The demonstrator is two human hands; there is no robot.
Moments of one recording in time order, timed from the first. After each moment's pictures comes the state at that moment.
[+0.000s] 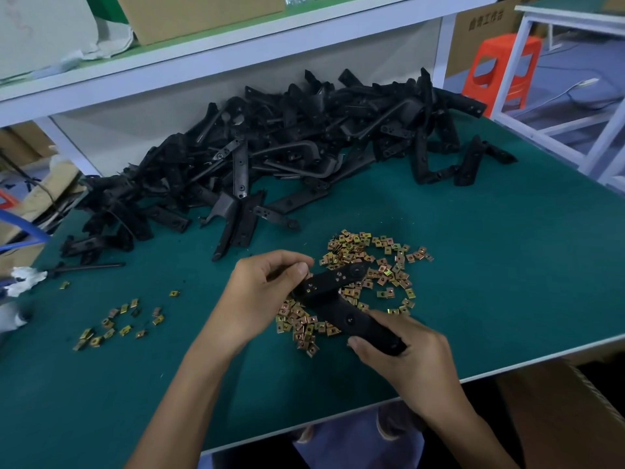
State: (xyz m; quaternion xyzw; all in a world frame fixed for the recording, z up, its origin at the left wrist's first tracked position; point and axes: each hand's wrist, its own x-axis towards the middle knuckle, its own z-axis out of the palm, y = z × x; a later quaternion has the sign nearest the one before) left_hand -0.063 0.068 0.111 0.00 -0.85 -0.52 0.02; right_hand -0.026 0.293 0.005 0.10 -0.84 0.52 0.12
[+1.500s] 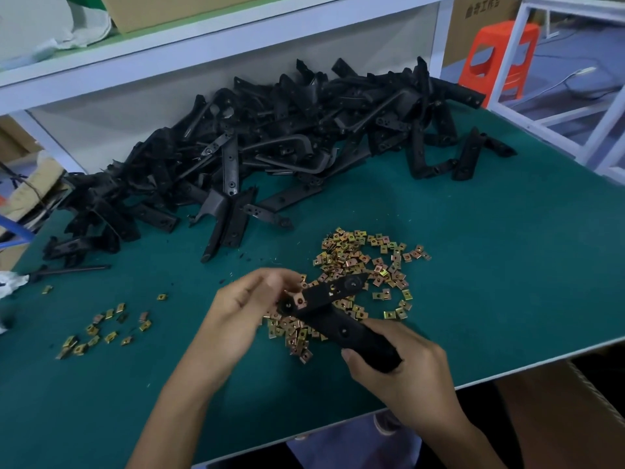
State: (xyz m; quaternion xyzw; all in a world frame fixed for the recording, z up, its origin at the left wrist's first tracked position) left_hand -0.048 0.060 0.092 -0.03 -0.79 -0.61 0.00; right_hand -0.017 0.289 0.014 0.09 -0.86 0.49 0.11
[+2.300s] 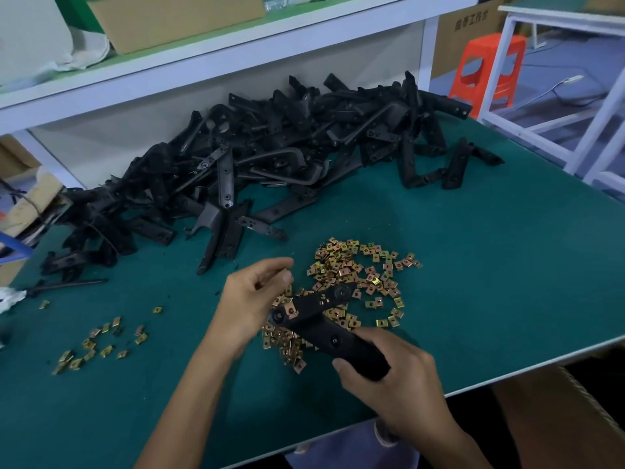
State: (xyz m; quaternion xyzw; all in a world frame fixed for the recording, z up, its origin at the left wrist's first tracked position) left_hand -0.090 0.070 0.083 0.06 -0.82 -0.57 0.01; right_hand -0.017 0.288 0.017 0.09 -0.87 0.48 0.10
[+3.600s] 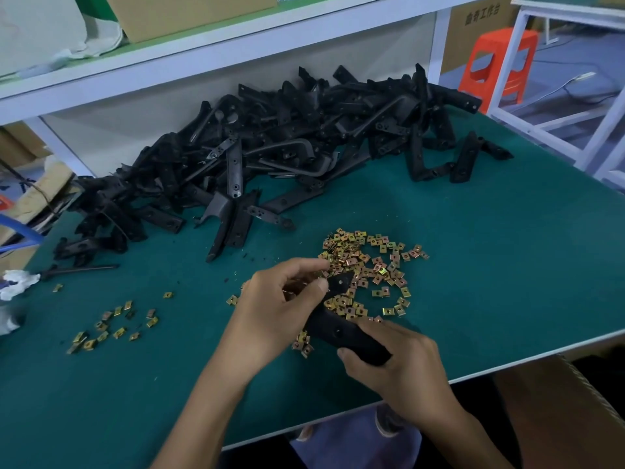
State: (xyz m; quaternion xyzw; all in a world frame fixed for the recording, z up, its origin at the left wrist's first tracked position) left_hand -0.048 0.096 0.108 -0.03 -0.87 -0.49 0.03; right_hand -0.019 0.290 0.019 0.16 -0.88 0.44 0.10
